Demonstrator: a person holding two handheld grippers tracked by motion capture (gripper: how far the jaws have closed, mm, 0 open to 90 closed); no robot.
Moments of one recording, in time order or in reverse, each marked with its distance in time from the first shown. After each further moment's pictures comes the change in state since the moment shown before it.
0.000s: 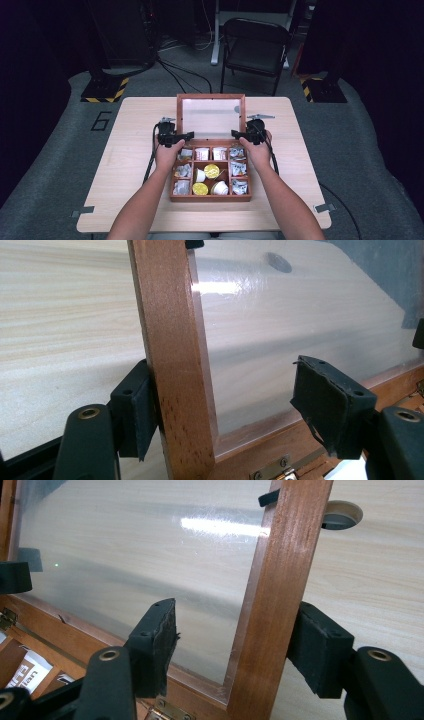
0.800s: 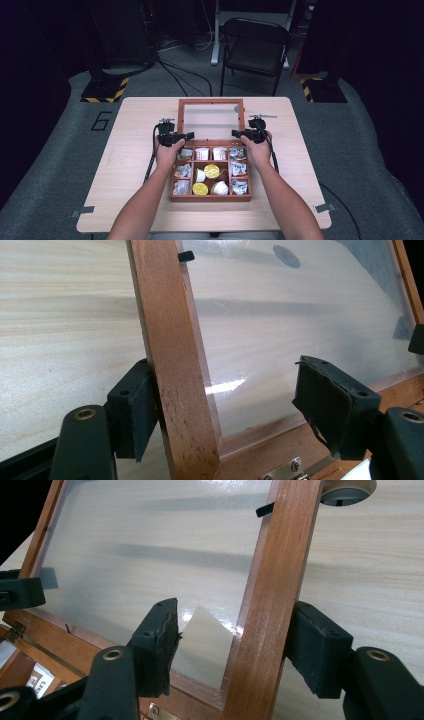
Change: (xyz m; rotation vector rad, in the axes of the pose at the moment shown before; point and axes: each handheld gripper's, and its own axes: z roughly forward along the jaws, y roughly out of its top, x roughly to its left) left arm 0.006 -0.002 0.007 0.027 -0.003 -0.066; right arm -0.013 -0.002 0.010 0.028 0.054 0.106
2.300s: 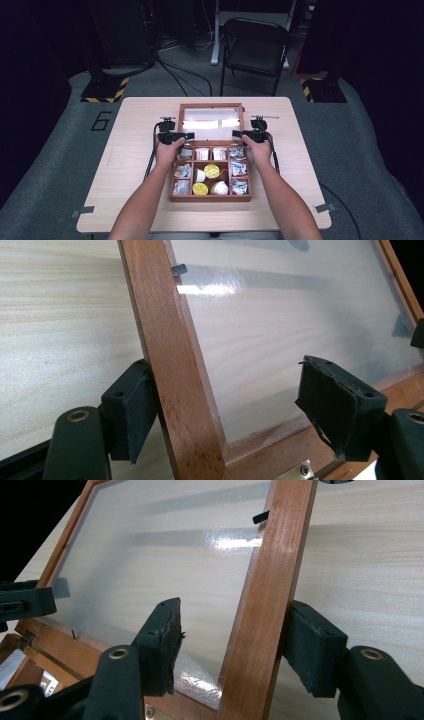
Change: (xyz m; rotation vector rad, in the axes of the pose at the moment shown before) left arm 0.004 0.007 0.006 0.083 -0.001 -0.025; right arm -0.010 -0.002 0.004 0.032 0.044 0.108
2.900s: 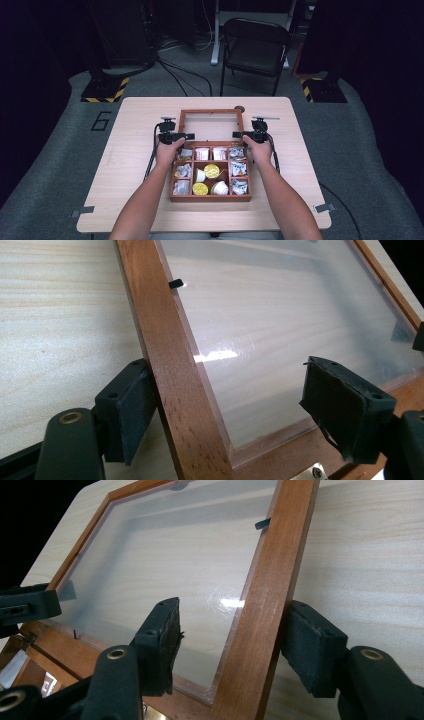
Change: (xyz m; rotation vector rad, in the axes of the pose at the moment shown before) left arm 0.004 -0.001 0.005 0.030 -0.002 -0.032; right arm -0.007 -0.003 0.005 0.041 0.018 0.077
